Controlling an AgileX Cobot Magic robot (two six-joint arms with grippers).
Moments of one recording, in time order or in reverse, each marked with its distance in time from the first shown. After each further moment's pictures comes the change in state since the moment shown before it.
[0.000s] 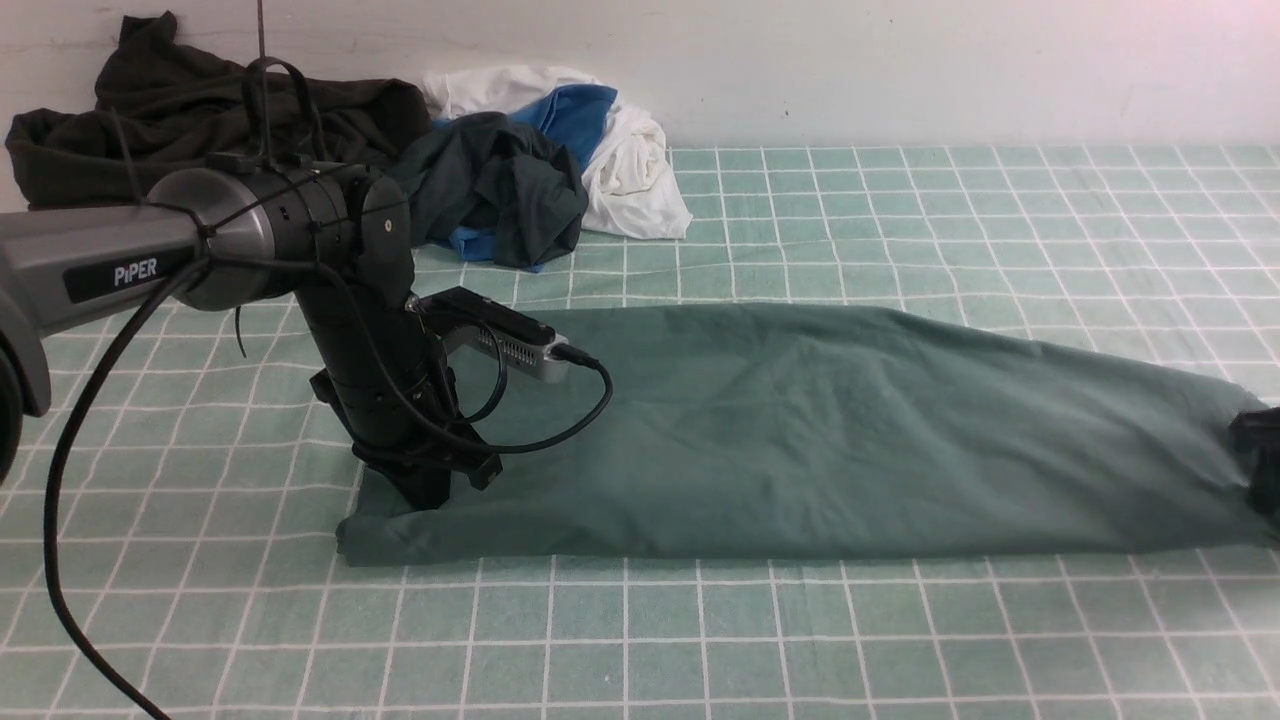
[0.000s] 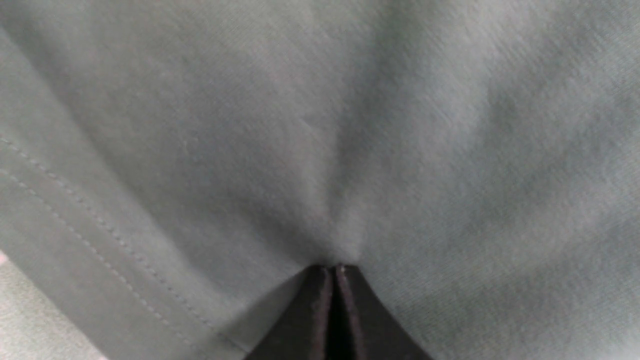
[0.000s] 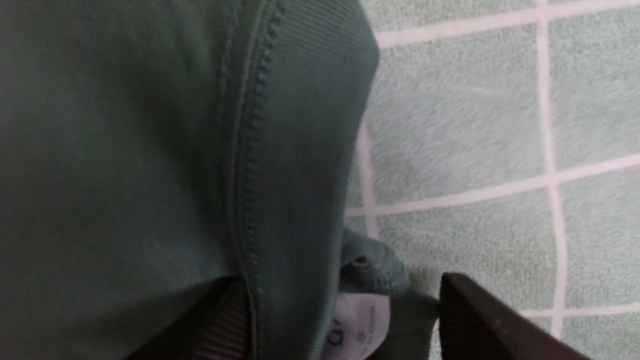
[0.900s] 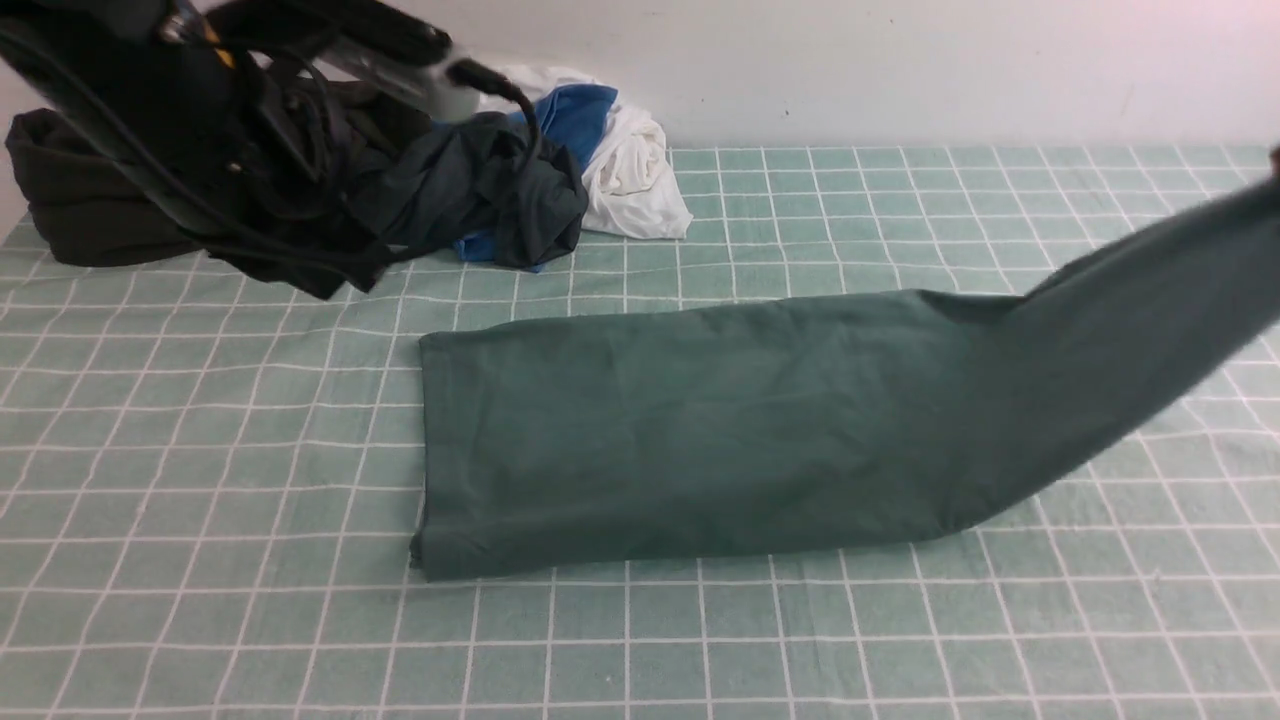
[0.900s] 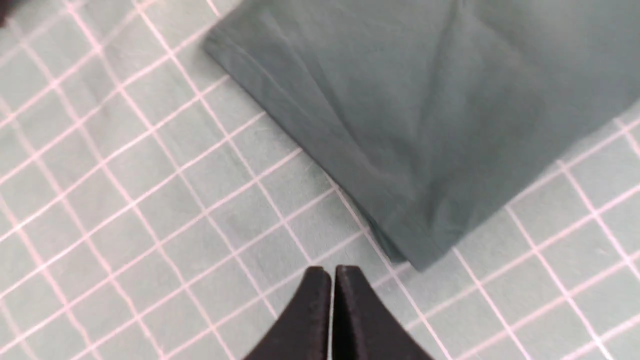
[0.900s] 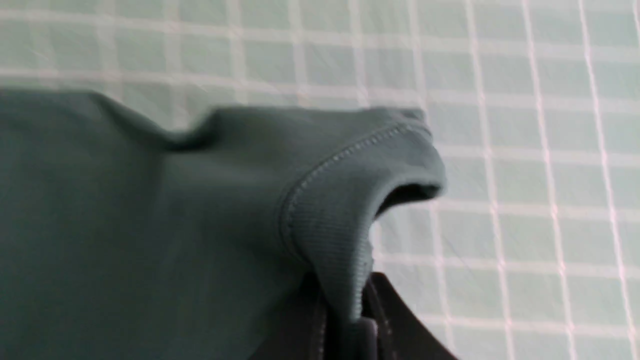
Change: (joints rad) right arm 0.189 -0.319 -0.342 0.205 0.157 -0.174; left arm 0.001 -0.610 -0.053 0.049 0.188 -0.062
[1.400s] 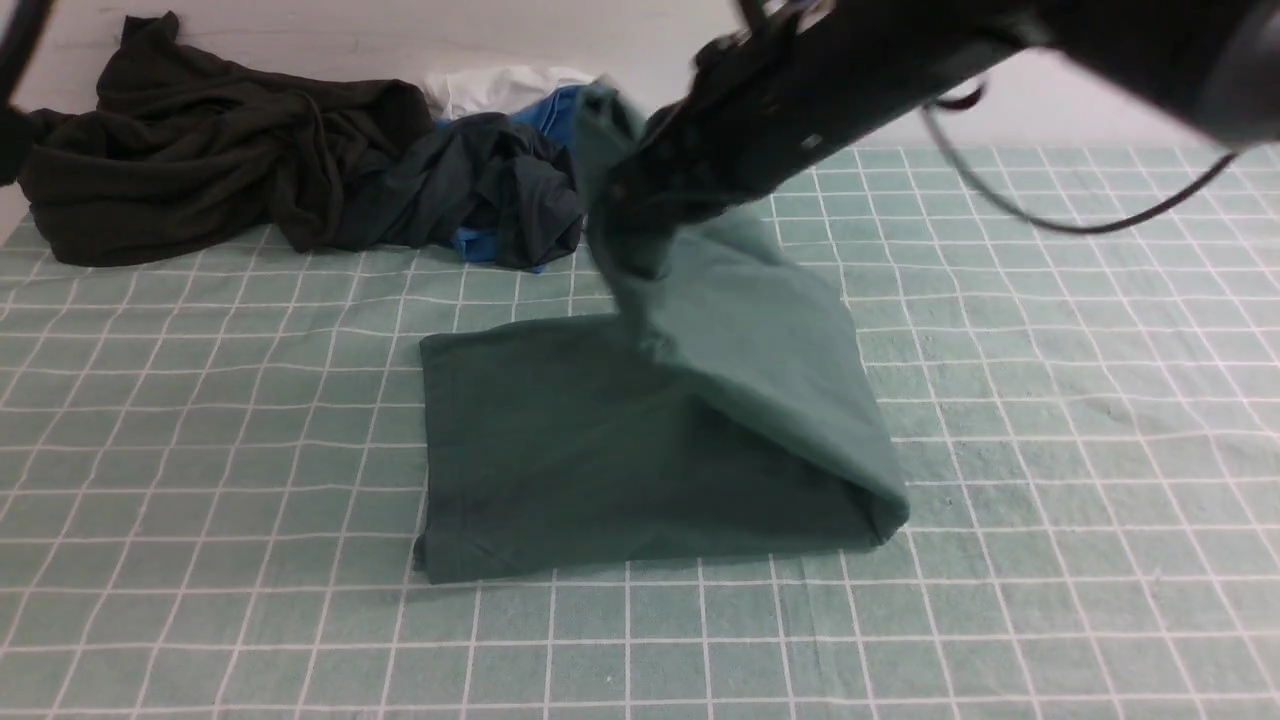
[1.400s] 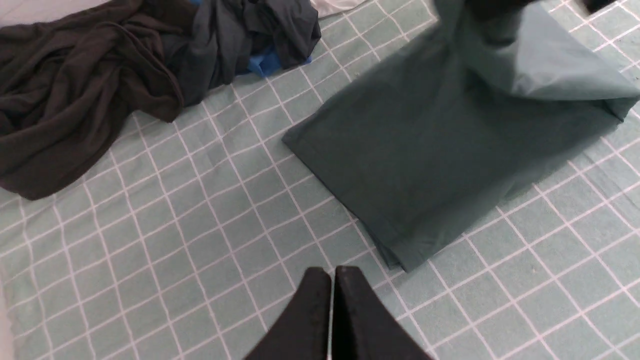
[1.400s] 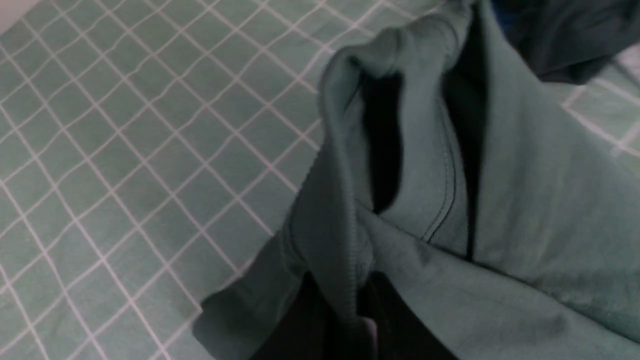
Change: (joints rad) right arm 0.689 0.295 -0.177 0.377 -0.170 -0.149; left arm 0.000 -0.528 0.114 0.034 0.050 -0.062
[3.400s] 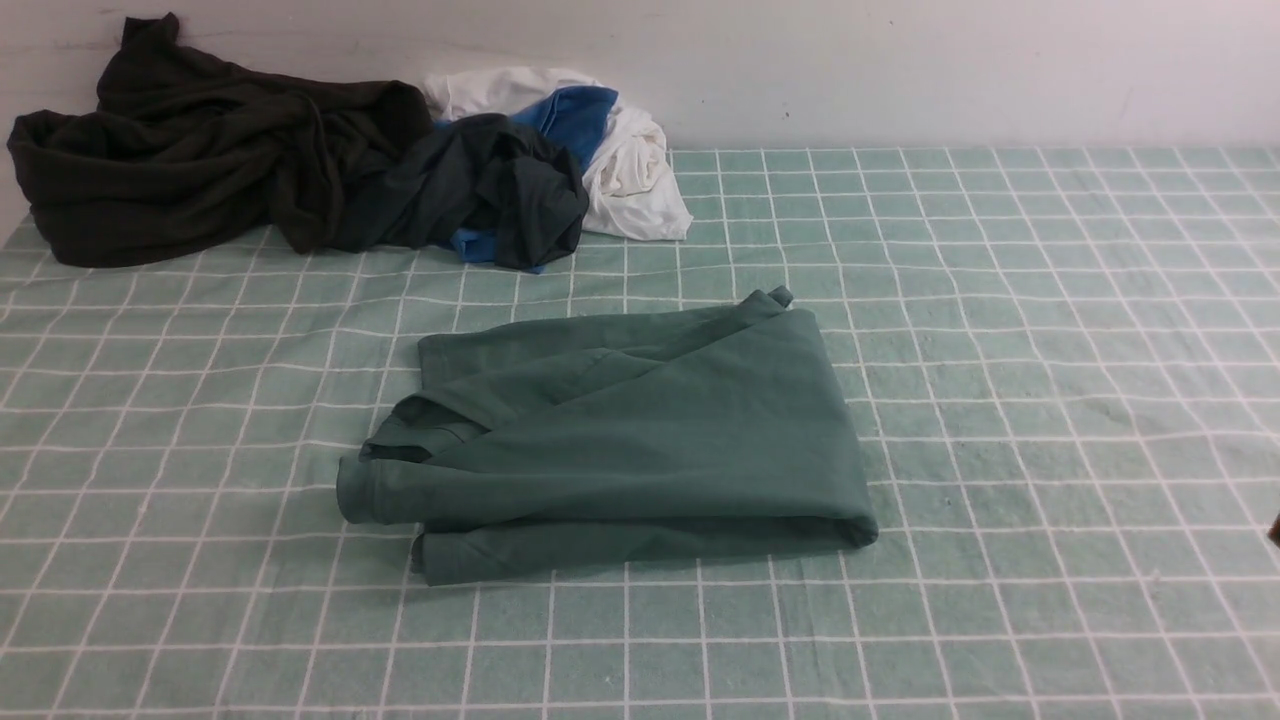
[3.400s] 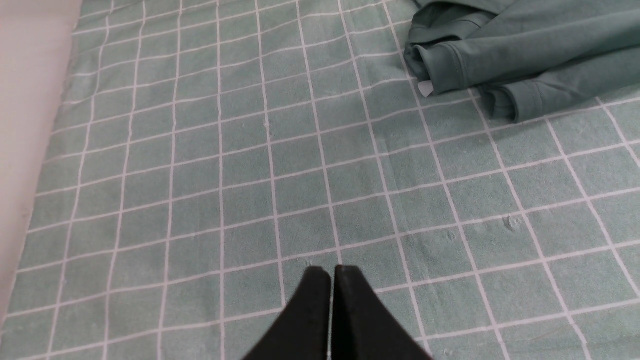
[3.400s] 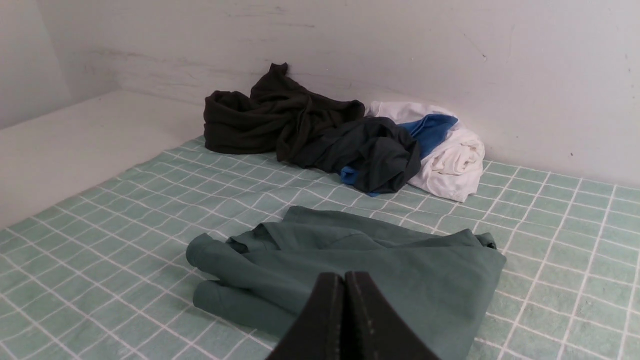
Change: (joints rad) right arm -0.076 -1.645 1.361 -0.192 -0.448 0.181; left arm 0.000 -0.744 0.826 0.238 -0.152 -0.311
